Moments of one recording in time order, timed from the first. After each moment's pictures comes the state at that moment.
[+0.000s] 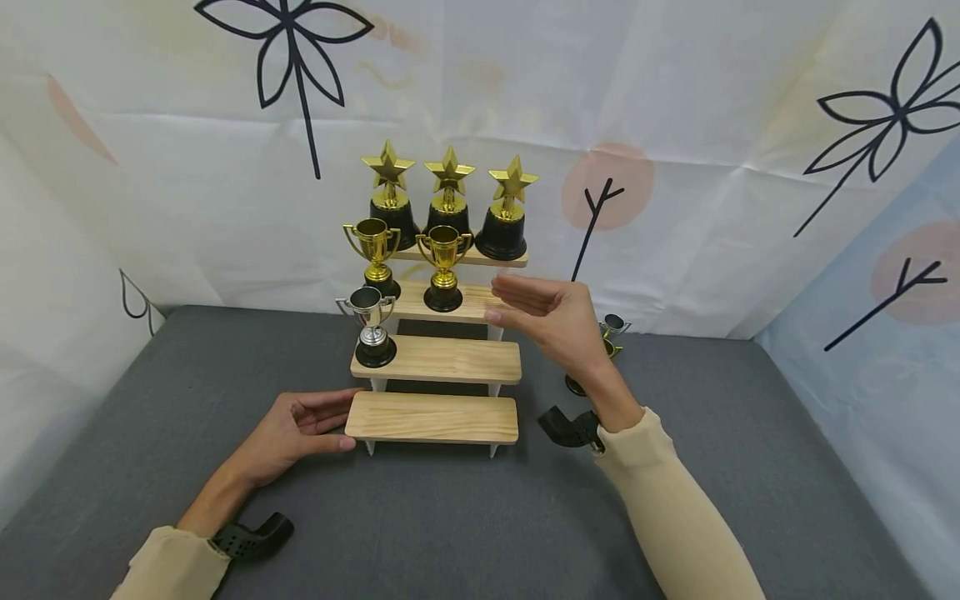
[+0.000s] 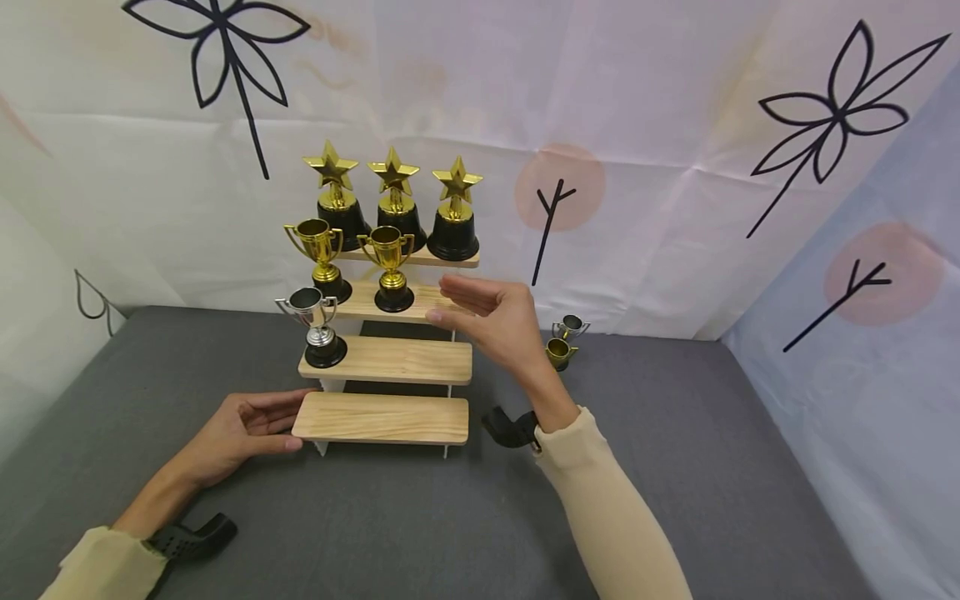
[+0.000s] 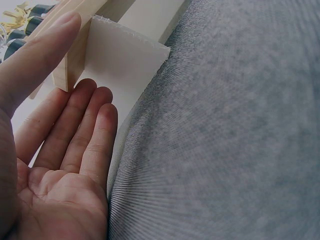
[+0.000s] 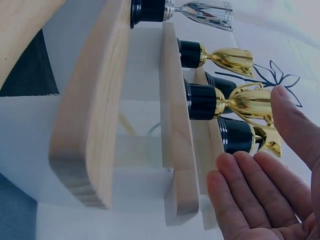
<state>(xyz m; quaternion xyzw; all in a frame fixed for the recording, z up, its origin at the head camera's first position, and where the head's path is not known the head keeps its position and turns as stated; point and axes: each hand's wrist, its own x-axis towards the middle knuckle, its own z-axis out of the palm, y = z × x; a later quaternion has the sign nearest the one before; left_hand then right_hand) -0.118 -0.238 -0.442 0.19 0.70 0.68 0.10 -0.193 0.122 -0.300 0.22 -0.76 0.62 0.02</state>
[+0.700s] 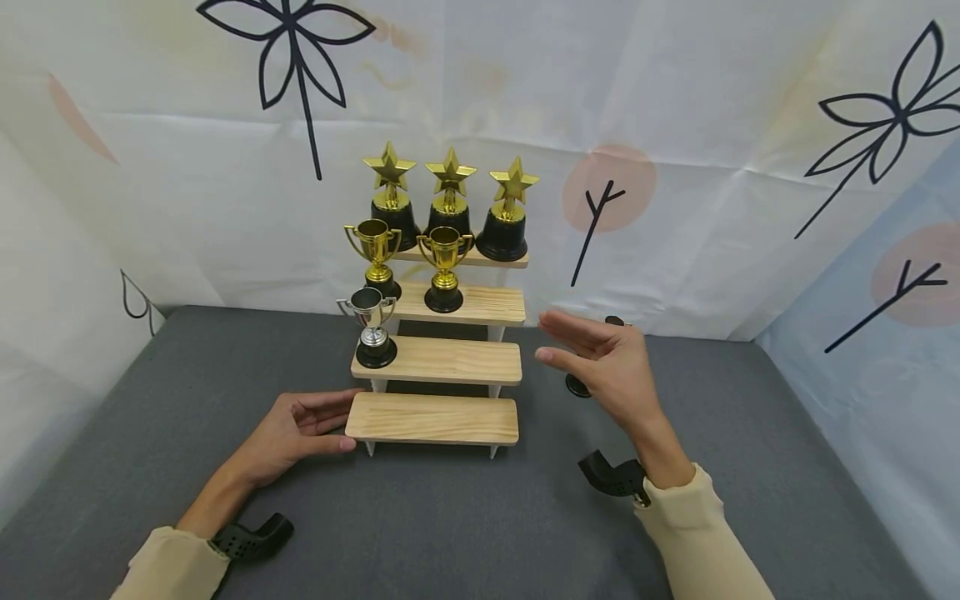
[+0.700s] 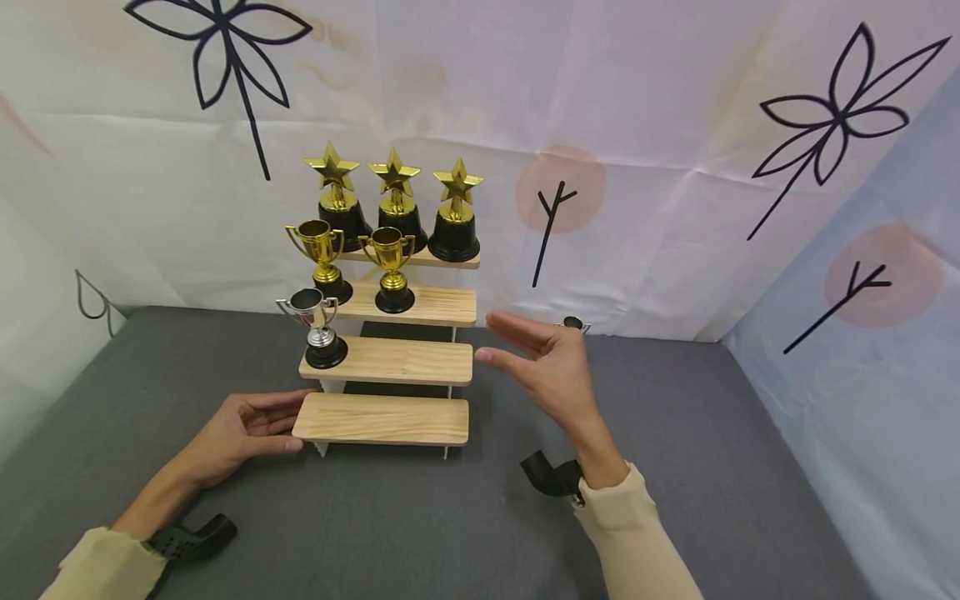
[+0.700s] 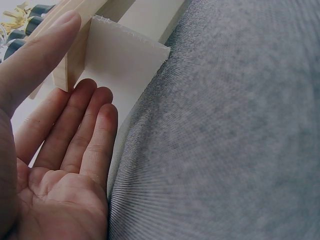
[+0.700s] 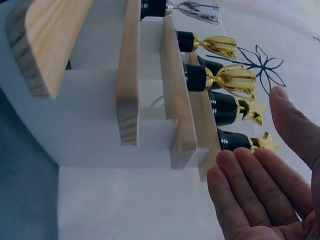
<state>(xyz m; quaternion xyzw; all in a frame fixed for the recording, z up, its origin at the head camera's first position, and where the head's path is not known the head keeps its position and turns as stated) -0.118 -0.237 -0.441 0.20 0.70 0.68 0.10 -0.155 0.170 -0.319 0.19 -0.75 0.63 0.05</state>
